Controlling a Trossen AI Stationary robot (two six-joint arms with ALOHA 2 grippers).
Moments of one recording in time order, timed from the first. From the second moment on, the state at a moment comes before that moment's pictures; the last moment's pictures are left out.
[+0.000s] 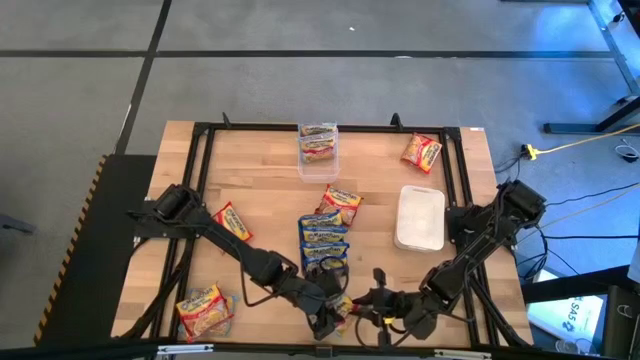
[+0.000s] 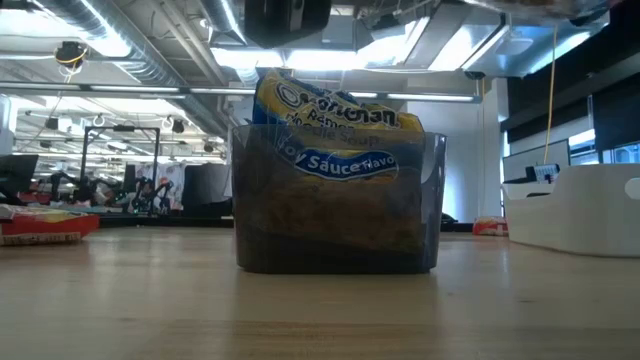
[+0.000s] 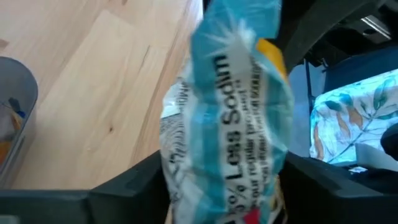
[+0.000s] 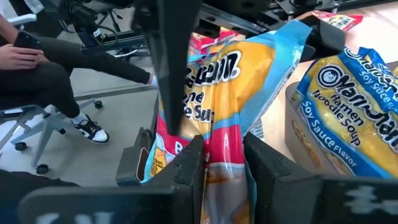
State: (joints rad) left arm -0.52 1.97 1.49 -0.13 -0.15 -0.91; right arm 0.83 1.73 1.00 0.24 0.66 0.55
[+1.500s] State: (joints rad) left arm 0.05 1.58 1.49 -0.73 -0.14 -0.05; right arm 0.73 1.53 0.98 -0.60 0.73 0.55
